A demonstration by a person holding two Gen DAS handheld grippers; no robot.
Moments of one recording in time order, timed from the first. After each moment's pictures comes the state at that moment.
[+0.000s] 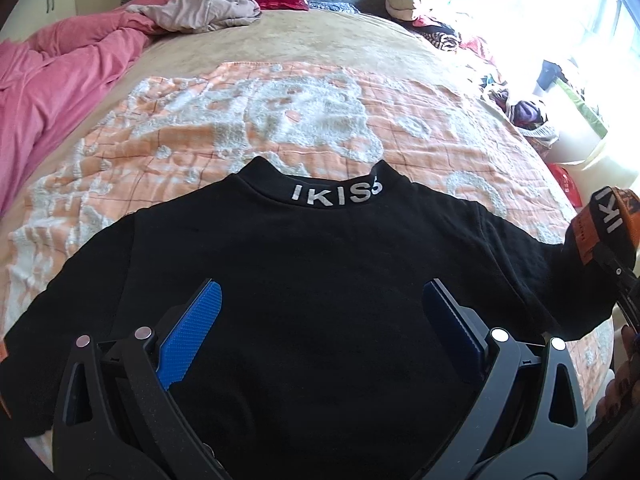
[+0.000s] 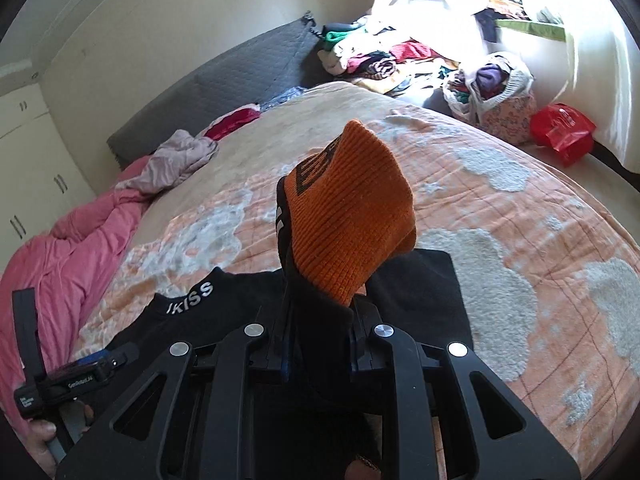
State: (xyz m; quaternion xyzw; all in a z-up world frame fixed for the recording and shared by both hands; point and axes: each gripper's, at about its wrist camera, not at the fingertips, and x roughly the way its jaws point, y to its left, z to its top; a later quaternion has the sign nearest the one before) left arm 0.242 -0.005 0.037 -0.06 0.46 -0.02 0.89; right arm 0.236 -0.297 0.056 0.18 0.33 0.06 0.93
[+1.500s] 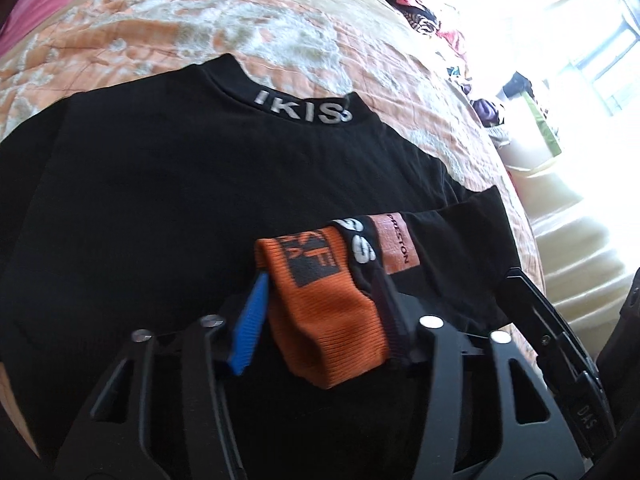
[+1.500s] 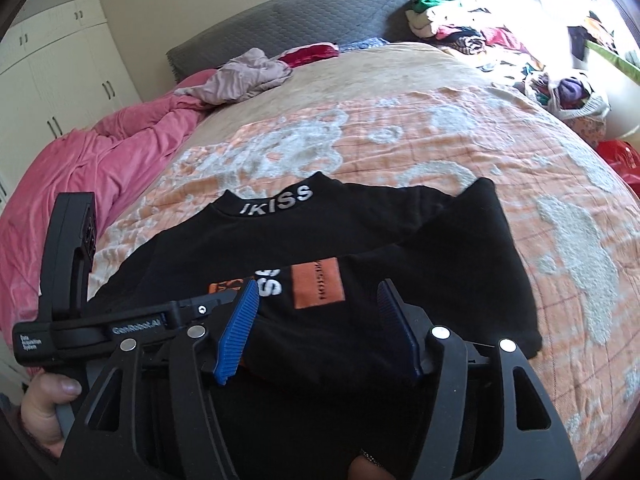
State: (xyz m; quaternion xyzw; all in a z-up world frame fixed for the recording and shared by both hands) left arm 0.232 -0.003 -0.011 -0.18 0.51 -0.12 0.83; right arm 0.221 -0.197 0.032 0.10 0.39 0.15 0.90
